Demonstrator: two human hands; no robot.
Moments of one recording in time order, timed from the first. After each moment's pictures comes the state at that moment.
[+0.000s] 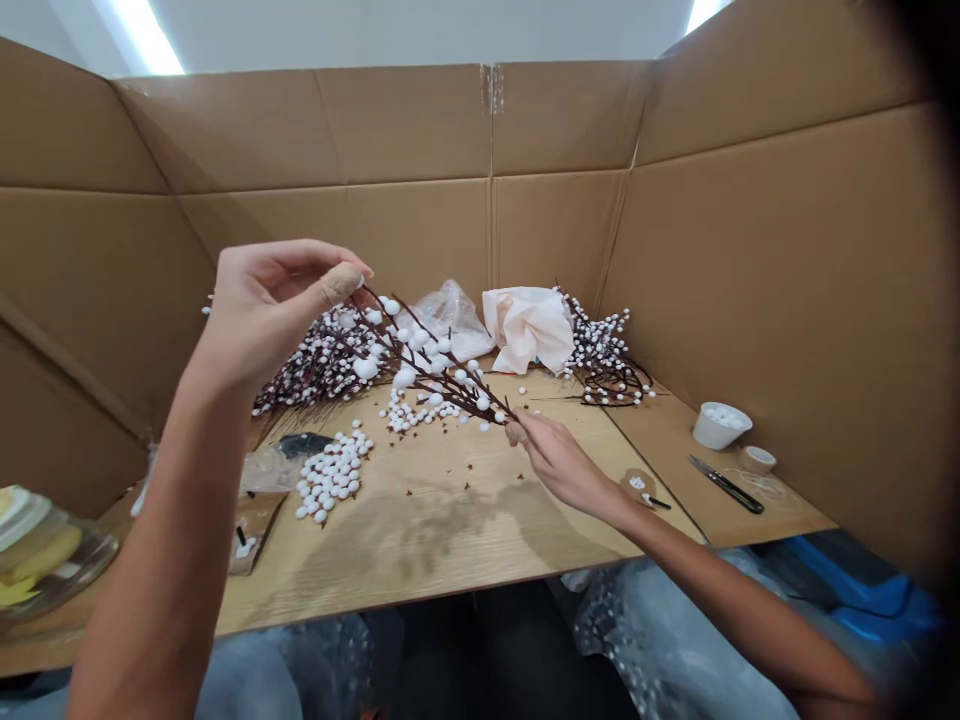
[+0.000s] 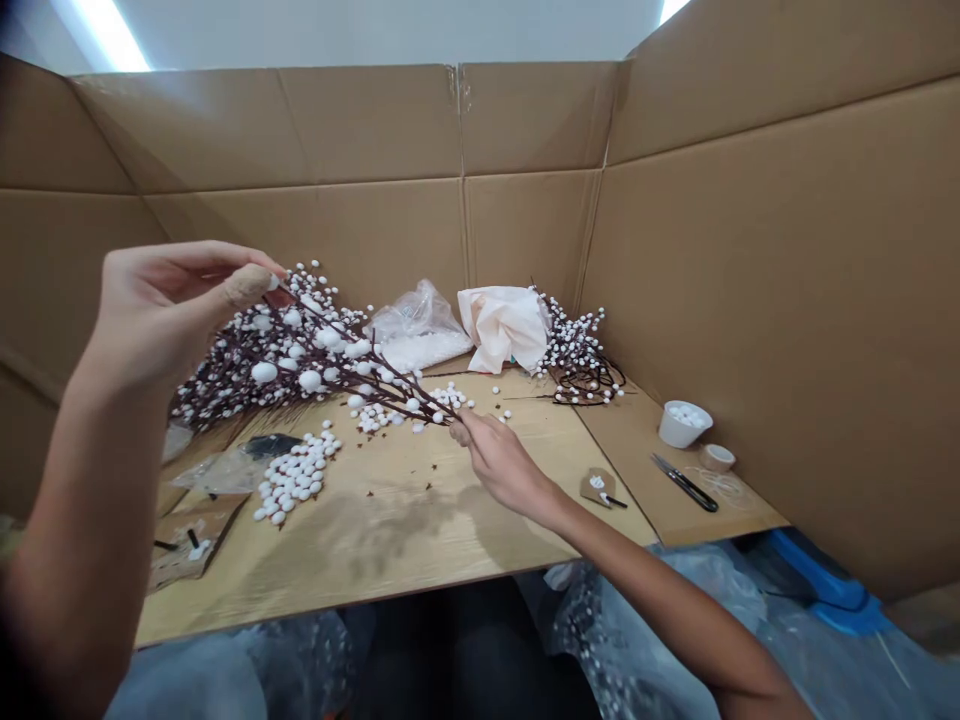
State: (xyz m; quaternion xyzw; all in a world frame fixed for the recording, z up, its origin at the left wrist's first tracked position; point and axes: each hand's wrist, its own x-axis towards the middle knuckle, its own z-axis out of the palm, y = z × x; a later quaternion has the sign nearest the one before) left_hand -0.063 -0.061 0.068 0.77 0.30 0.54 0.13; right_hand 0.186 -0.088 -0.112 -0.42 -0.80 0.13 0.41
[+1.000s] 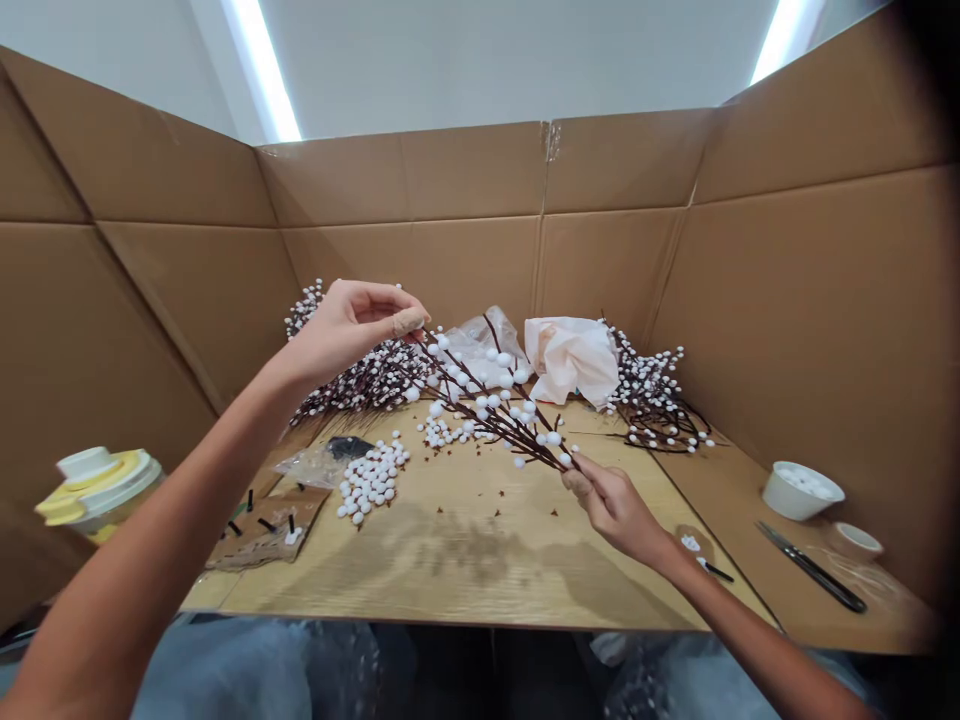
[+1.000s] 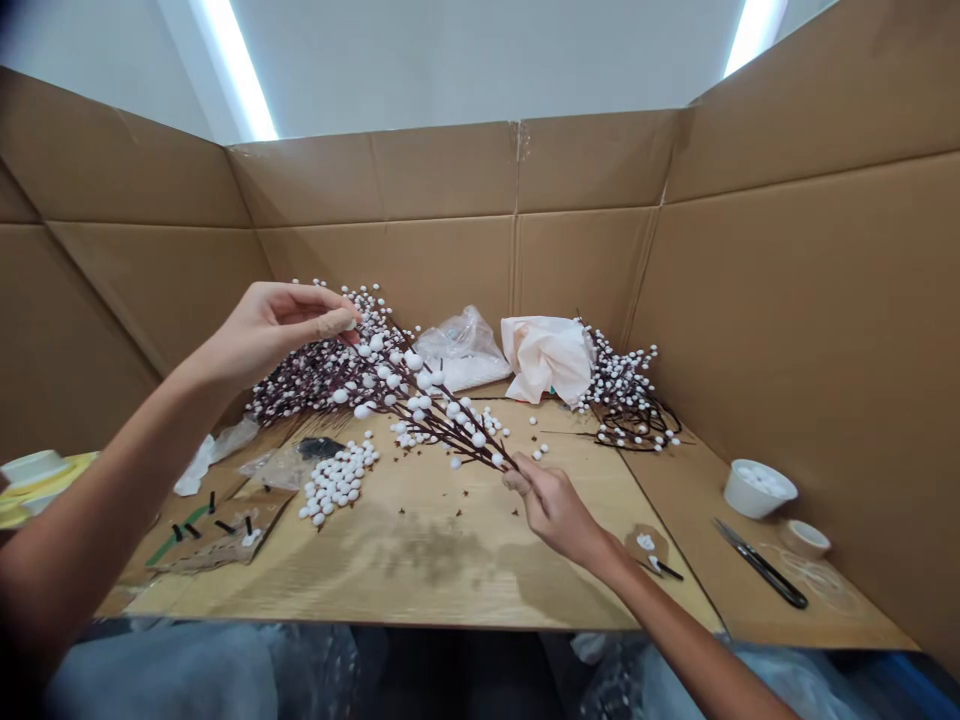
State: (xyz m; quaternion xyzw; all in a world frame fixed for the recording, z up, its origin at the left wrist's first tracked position) left_hand -0.079 -0.062 0.079 0.78 0.40 0.44 0.19; right_hand 0.201 -0.087 -0.133 -0.34 -0.81 0.11 0.46
